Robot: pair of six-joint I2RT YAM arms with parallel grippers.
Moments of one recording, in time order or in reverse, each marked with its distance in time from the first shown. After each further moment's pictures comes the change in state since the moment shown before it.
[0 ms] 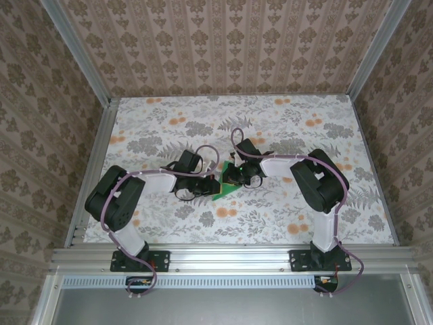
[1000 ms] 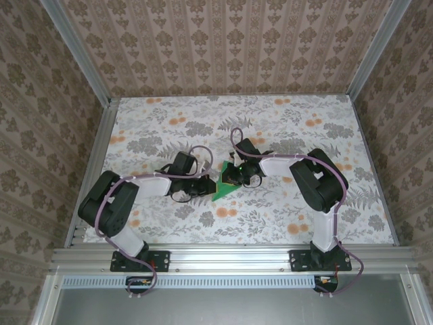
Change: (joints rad) left arm 0.038 -0.076 -0.066 0.041 -0.049 -0.055; right arm 0.000 0.008 0.011 -0.007 -0.004 0.000
